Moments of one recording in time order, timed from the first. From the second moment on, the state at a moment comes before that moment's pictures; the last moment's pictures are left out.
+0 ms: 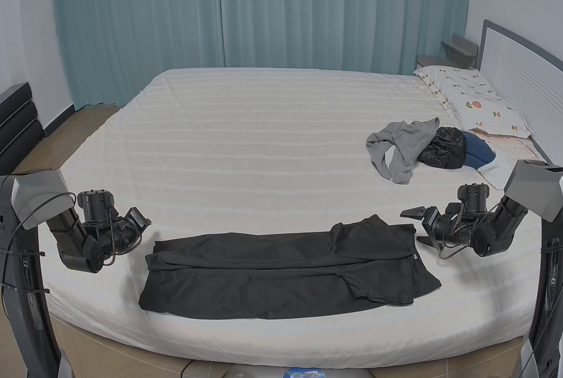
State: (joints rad) left arm 0.13 2.37 -0.80 -1.05 -0.26 -0.75; right arm -0.03 2.40 -0.92 -0.88 0.45 0.78
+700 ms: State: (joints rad) left arm 0.07 2.37 -0.79 -0.98 -0.32 -0.68; right arm -0.03 2.40 -0.92 -0.88 0.45 0.78
